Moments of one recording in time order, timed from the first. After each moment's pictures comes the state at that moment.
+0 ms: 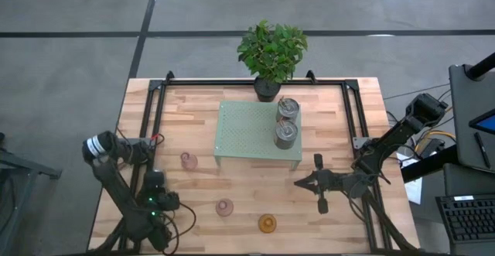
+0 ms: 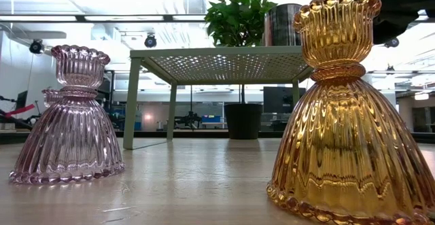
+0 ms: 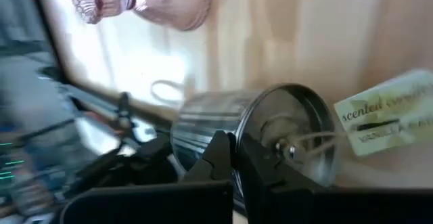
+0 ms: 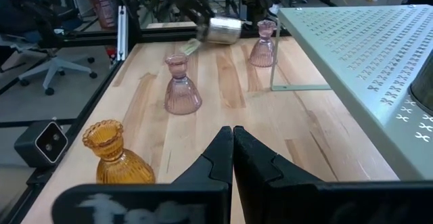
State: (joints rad) left arm -1.06 1.74 1.21 -1.55 -0.19 -1.12; right arm 0.76 1.21 0.42 0.43 0.73 0.34
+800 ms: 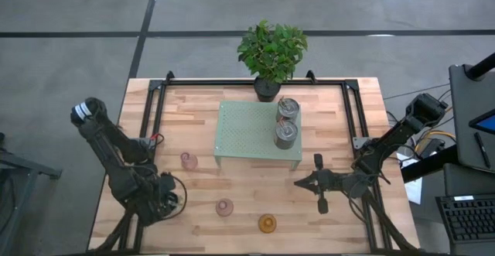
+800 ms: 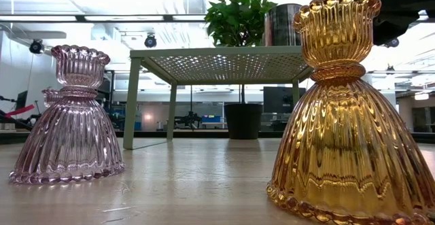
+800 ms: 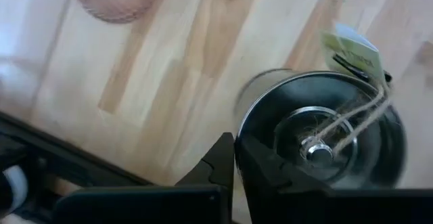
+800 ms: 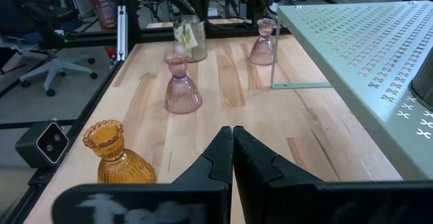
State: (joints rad) left arm -0.99 1.29 0.91 -1.13 -0.17 -1.44; right arm 0.76 1.21 0.42 0.42 0.73 0.36
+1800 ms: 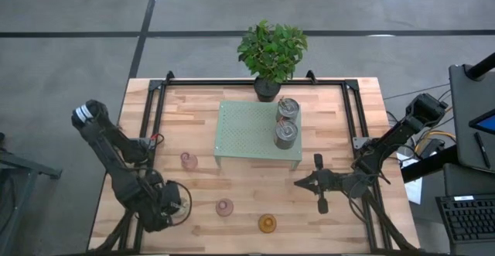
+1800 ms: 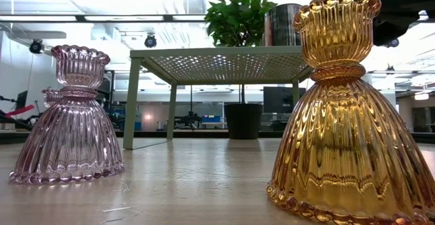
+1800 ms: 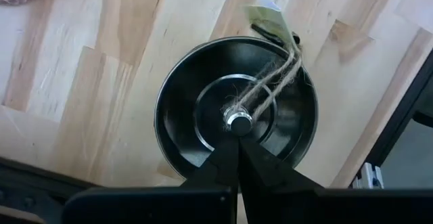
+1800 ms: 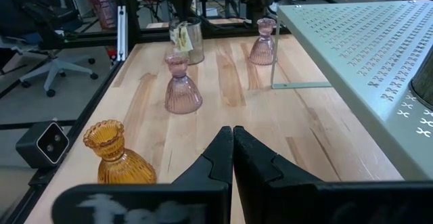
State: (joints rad) left arm -0.98 1.39 0.95 -0.98 -0.05 -1.39; right arm 0.76 1.21 0.42 0.42 0.73 0.36
